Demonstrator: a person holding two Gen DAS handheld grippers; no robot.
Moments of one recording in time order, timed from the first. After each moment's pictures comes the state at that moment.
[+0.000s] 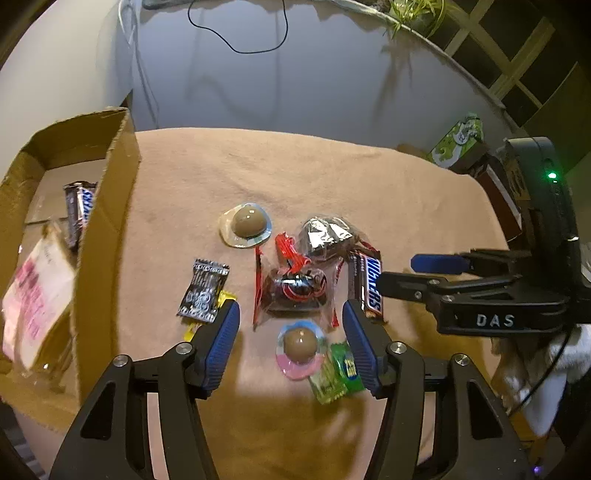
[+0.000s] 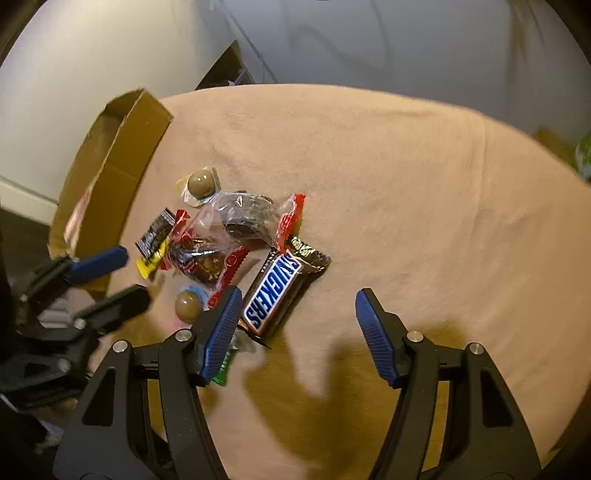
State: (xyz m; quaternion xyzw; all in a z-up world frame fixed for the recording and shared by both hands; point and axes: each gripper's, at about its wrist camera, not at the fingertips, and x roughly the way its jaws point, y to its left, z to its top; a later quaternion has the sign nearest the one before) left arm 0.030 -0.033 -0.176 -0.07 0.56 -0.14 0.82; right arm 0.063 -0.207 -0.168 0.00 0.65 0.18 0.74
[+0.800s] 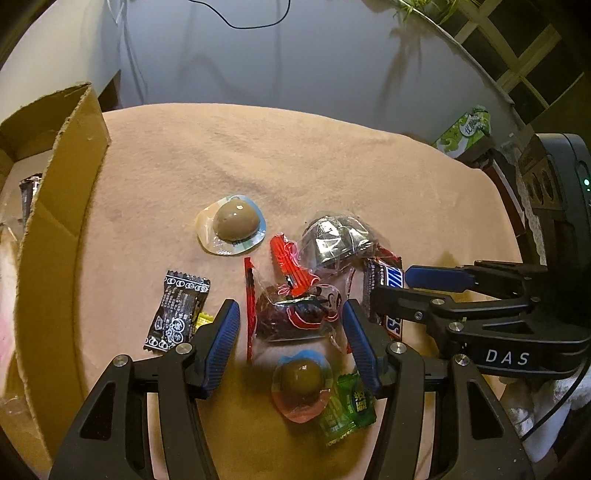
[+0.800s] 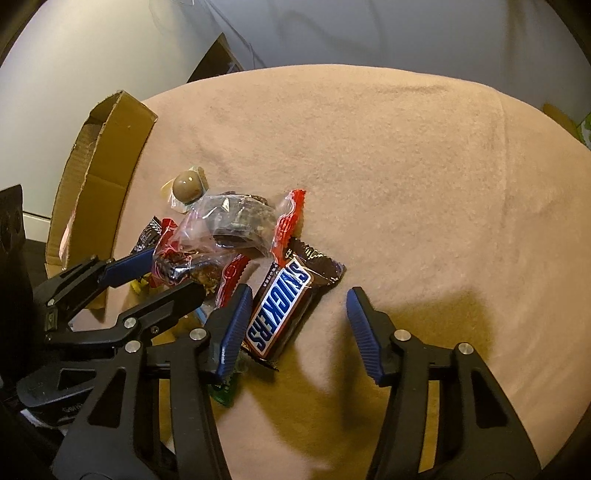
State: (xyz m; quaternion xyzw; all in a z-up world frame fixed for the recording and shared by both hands) left arm 0.055 -0.041 -0.210 -0.08 0.58 -0.15 0.80; right arm 0.074 -0.197 -0.193 0.02 0.67 0.17 0.73
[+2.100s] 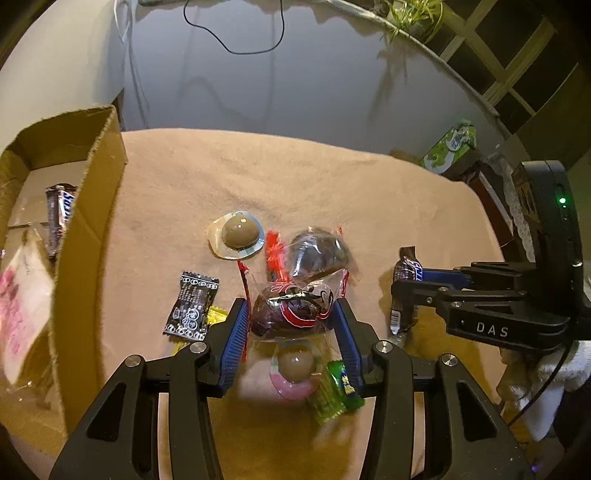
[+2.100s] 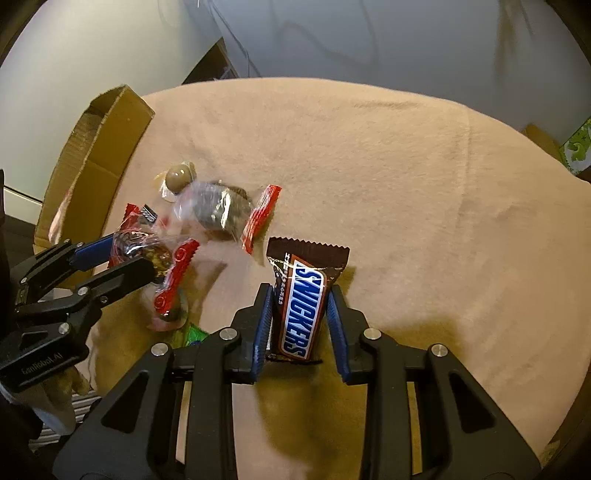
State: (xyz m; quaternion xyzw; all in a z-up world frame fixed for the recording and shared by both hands) left arm 0.032 -0.022 -0.176 -0.09 0.54 -0.16 0.82; right arm 0.057 -0.214 -0.169 -0.02 0.65 0.15 0.75
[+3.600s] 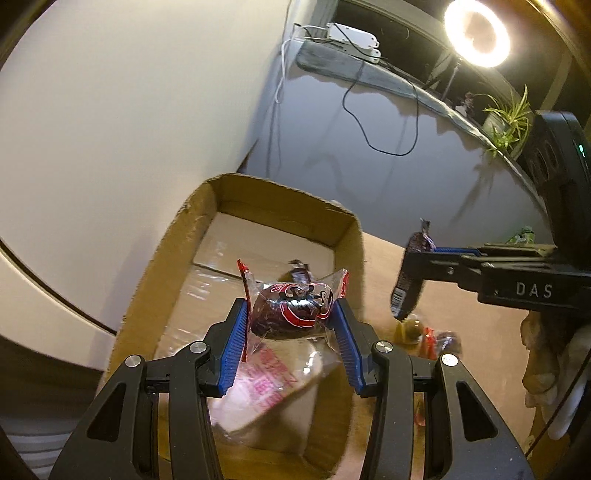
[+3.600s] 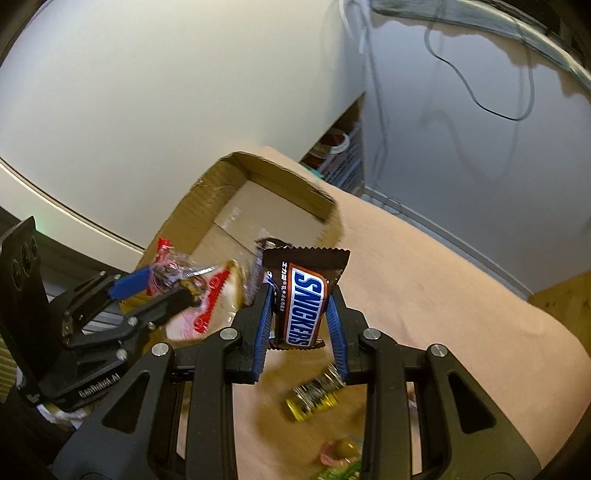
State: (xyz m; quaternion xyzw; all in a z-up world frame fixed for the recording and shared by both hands) left arm 0.031 0.149 -0.136 -0.15 0.46 0.01 0.88; right arm 0.136 -0.005 -0.097 -0.08 0.58 0.32 0.74
